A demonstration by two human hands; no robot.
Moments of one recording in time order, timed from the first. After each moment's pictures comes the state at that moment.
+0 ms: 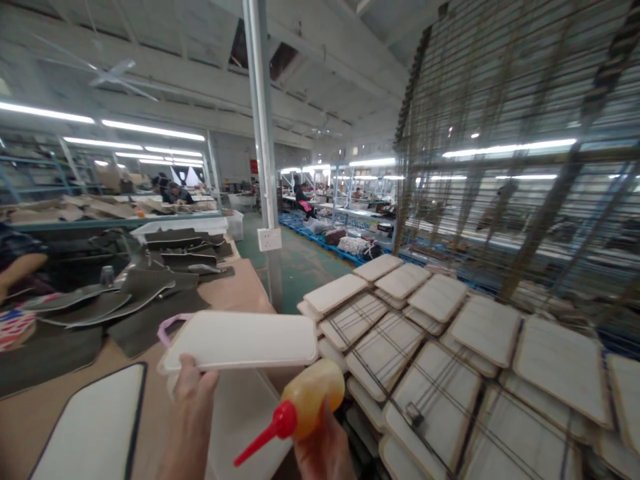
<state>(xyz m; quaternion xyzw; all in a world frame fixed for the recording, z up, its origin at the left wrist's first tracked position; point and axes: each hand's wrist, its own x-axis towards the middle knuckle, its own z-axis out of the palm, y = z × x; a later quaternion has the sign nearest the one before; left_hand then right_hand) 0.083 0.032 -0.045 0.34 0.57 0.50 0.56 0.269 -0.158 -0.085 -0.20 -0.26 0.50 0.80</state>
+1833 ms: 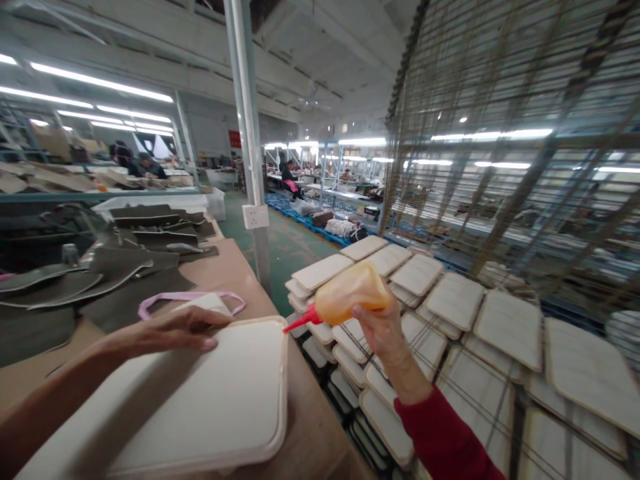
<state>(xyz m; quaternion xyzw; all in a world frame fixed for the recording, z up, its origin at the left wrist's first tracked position) 0.054 0.024 0.071 0.85 0.11 0.02 0.52 0.368 -0.160 0.058 -0.35 -0.39 0.23 0.82</state>
